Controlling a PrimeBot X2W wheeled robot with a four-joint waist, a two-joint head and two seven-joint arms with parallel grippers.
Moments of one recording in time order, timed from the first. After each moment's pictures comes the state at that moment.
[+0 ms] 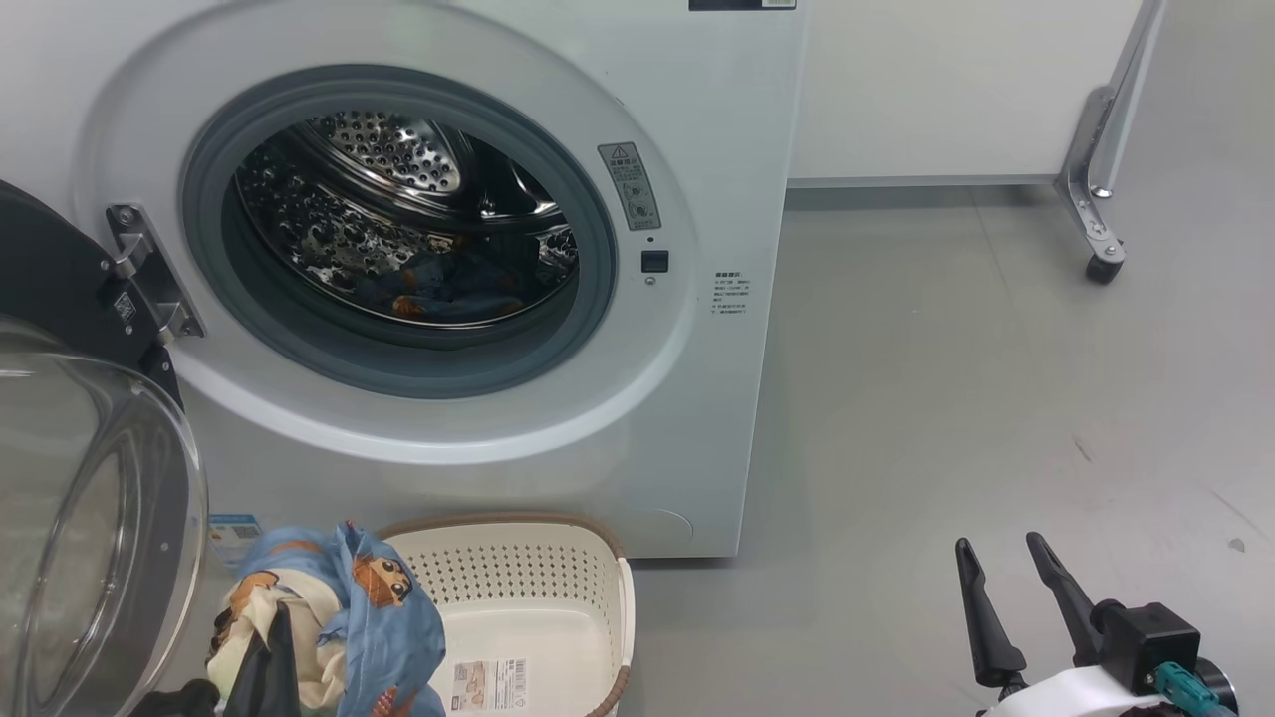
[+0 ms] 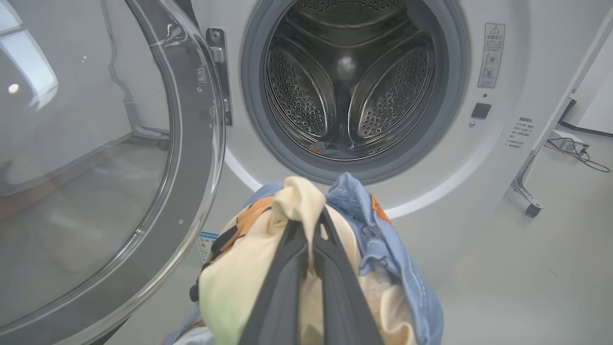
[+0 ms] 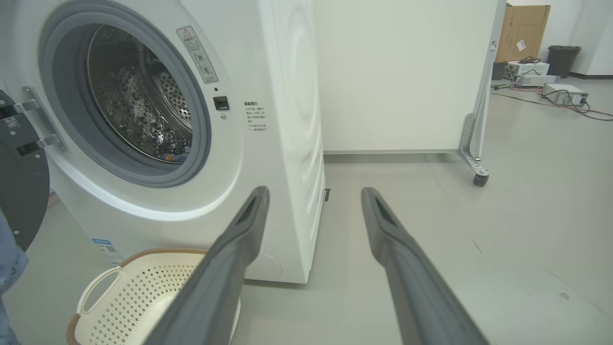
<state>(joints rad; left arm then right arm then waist) 0.13 0.04 -0.04 0.27 -0.33 -0.11 -0.25 0.16 -0.04 0.06 0.18 0.18 0.12 -0.26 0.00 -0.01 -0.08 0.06</state>
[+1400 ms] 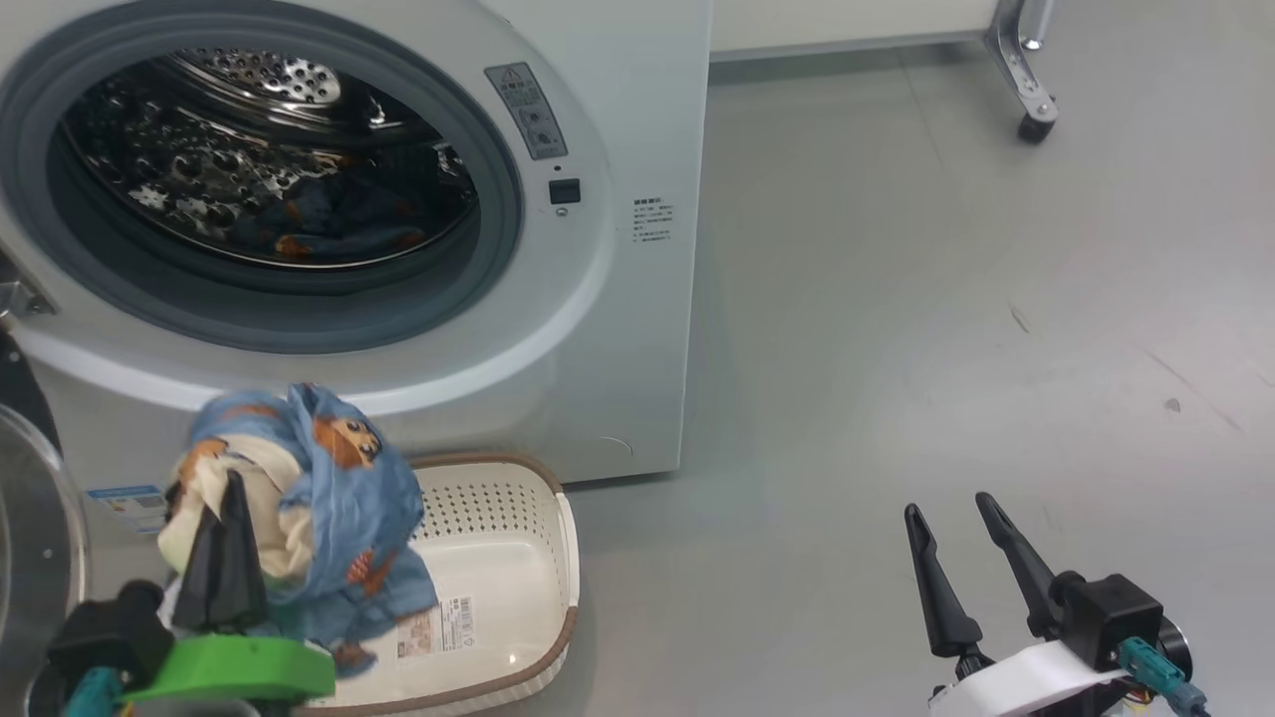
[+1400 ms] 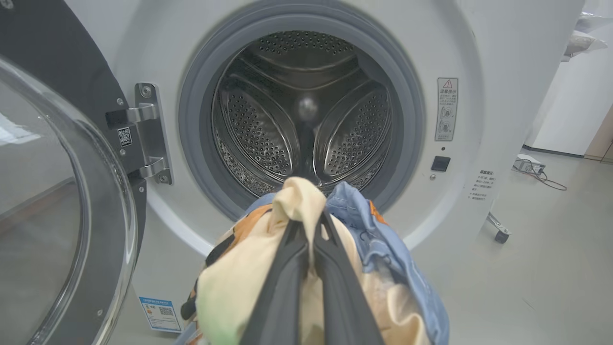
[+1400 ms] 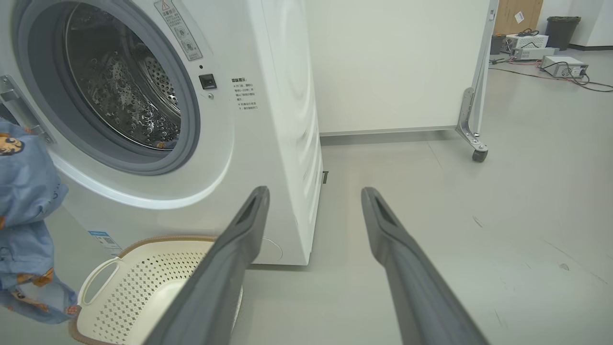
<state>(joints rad) 0.05 0.04 -0.02 0.09 -0.35 -0.06 -0.25 0.14 -0.04 0.15 0.11 0.19 0.12 -0.26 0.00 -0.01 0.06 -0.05</state>
